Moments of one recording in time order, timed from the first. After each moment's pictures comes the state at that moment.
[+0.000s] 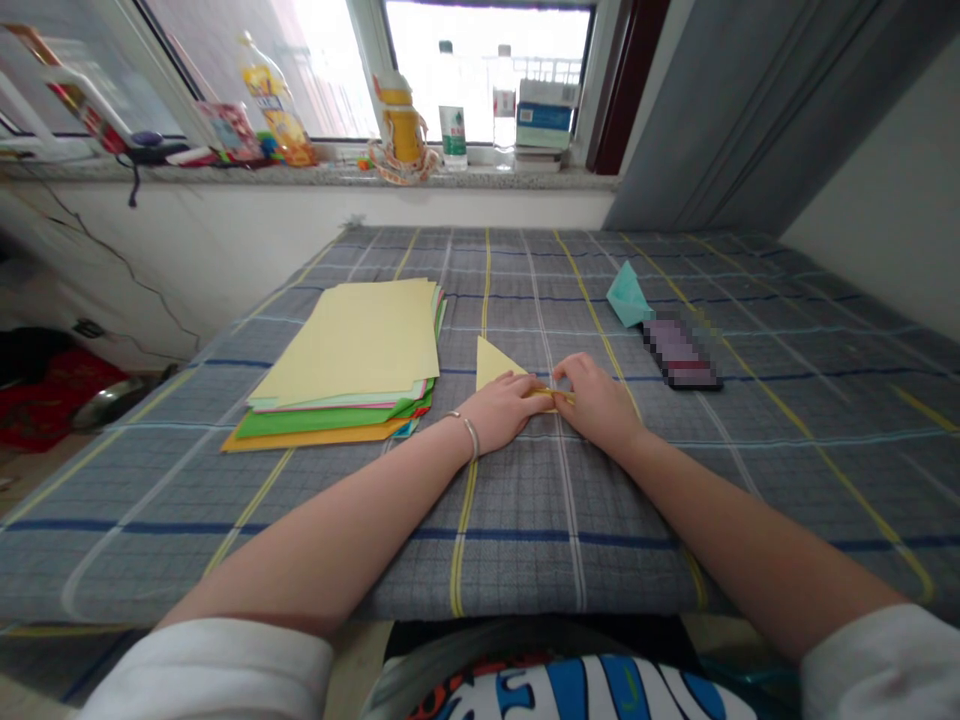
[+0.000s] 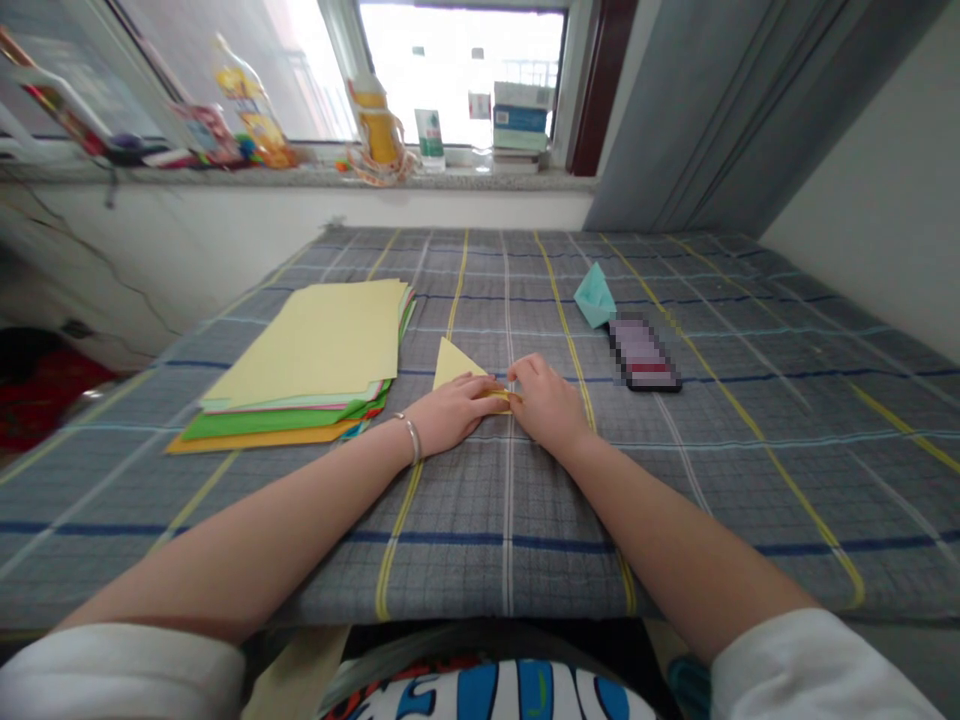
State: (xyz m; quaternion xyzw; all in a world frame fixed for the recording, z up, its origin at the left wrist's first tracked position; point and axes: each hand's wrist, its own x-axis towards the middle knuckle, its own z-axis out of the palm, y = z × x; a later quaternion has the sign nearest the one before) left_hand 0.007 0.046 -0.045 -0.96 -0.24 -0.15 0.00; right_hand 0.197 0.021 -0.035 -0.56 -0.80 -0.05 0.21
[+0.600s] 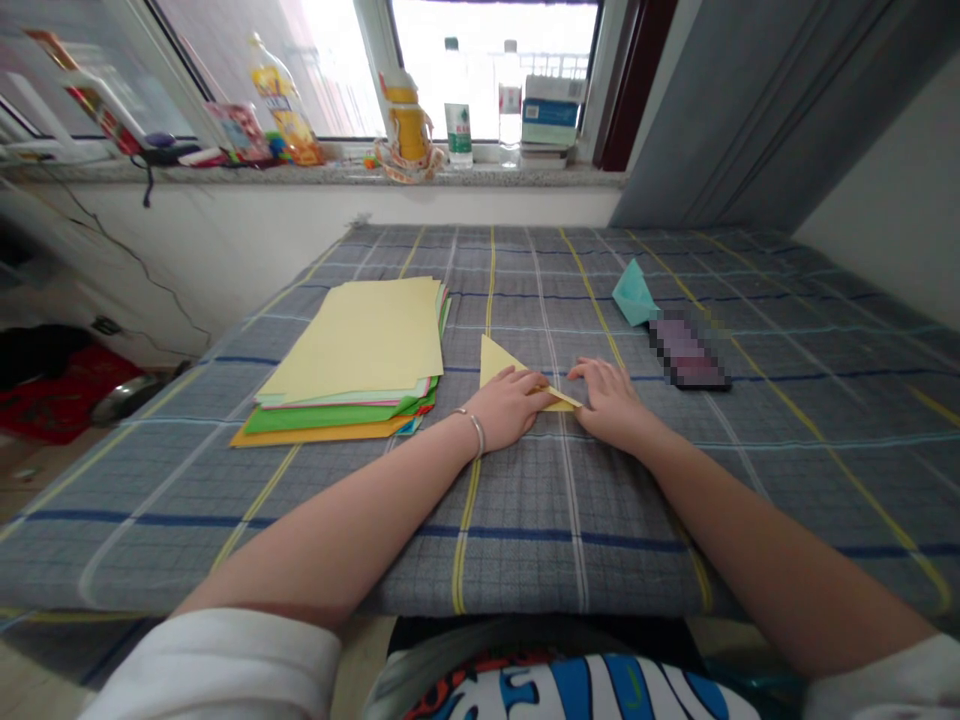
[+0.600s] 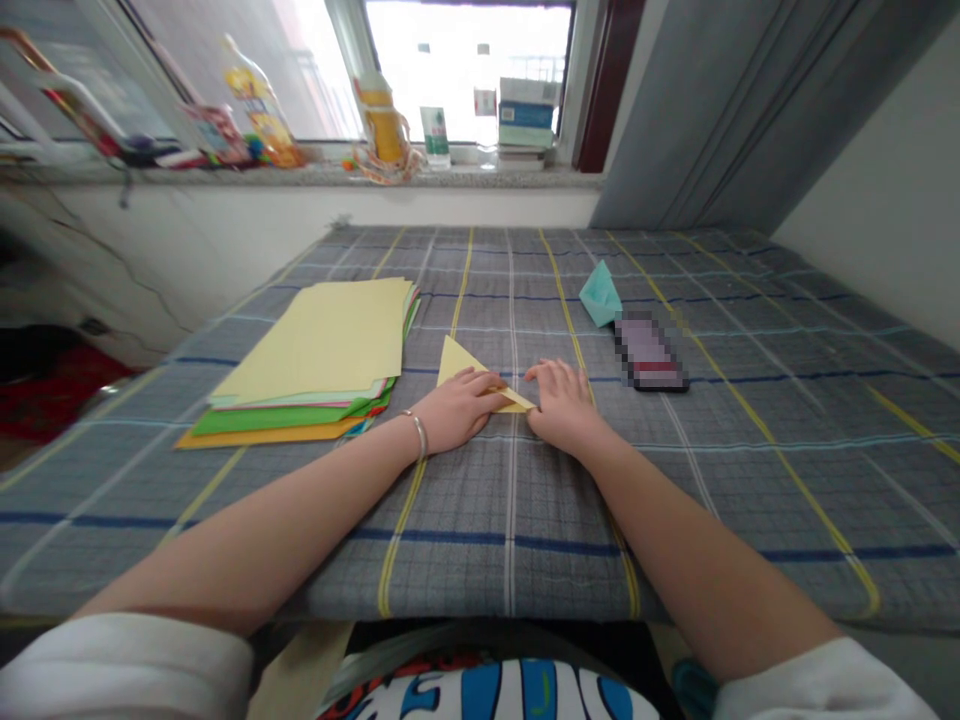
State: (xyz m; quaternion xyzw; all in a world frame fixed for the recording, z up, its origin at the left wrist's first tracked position) left_hand 0.009 0.046 -0.044 -0.96 -0.26 -0.13 0.03; right_hand 0.219 0.029 -0.065 -0.57 -0.79 0.01 0.21
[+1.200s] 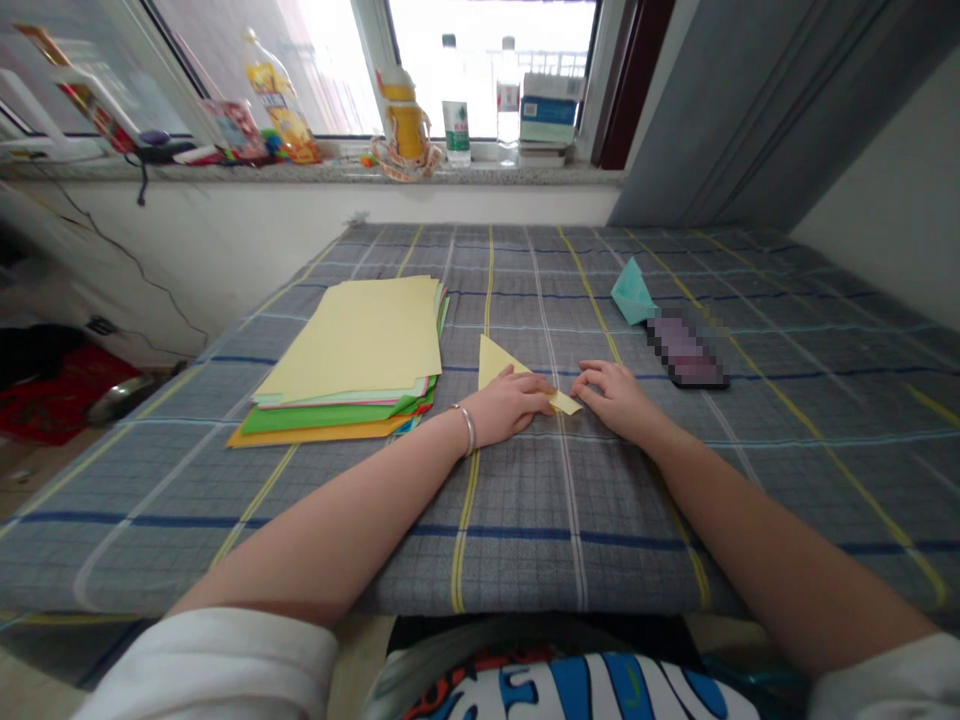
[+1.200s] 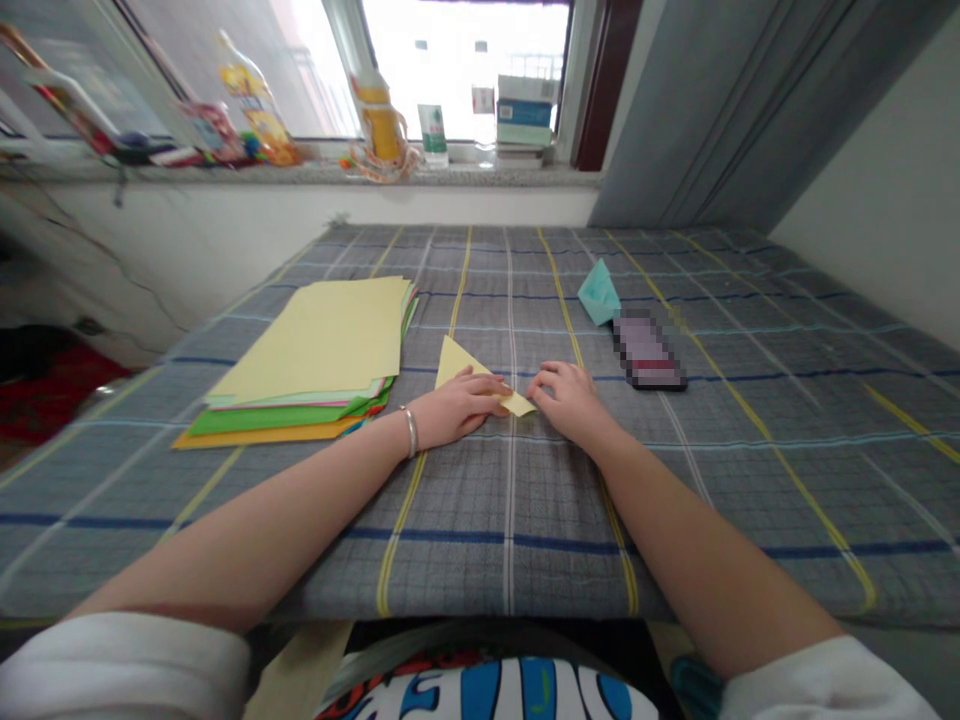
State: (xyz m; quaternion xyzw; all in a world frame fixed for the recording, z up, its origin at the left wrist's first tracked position) left_hand 0.004 0.051 -0.045 -0.96 -0.23 -0.13 -0.08; right_hand 0.237 0.044 -0.061 -0.56 -0.79 0.11 0.23
